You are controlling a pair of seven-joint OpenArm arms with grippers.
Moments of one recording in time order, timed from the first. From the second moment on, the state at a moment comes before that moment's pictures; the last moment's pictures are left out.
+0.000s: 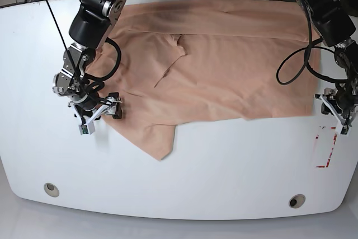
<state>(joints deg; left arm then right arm) -17.6 -22.0 -30.8 71.9 -5.6 -41.9 55.8 18.2 3.2 32.7 60.9 -2.2 40.0 -37.6</state>
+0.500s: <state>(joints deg) -22.9 -23.2 -27.3 49.7 -5.4 -41.7 40.5 16.8 3.1 32.6 61.1 -1.3 39.9 -36.8</state>
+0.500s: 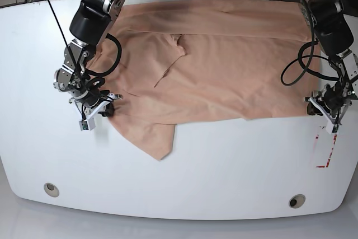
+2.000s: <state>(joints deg) -22.8 -21.2 -16.7 50.5 -6.2 -41.5 38.4 15.9 1.7 32.3 68.1 -3.5 40.1 -42.6</state>
